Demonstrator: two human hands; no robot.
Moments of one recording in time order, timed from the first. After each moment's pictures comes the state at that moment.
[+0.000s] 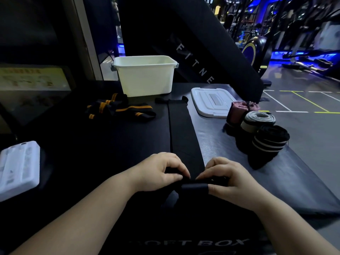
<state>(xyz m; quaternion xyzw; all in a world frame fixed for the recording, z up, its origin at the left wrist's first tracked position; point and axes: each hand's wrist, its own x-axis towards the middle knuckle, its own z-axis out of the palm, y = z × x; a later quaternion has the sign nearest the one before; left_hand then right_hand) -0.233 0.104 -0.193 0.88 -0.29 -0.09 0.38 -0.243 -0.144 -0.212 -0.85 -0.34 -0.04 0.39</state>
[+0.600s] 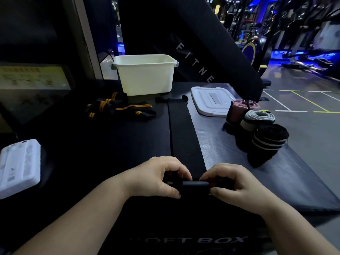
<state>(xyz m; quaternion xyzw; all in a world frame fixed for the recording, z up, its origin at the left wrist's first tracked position) -0.248 0.108 -0.186 0.86 -0.28 -0.16 0.38 -0.260 -0.148 -0.202 -0.85 -0.31 0.02 0.43</state>
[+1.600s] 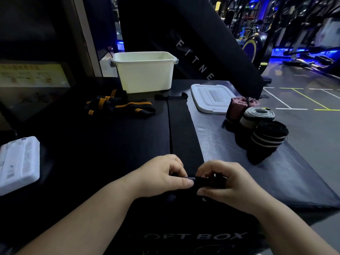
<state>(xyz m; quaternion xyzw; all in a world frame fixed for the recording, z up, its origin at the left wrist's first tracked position) -0.261 0.091 -0.182 0.88 -0.20 -0.15 0.41 -0.270 -0.132 -0.198 -0.85 -0.29 -0.02 0.43</state>
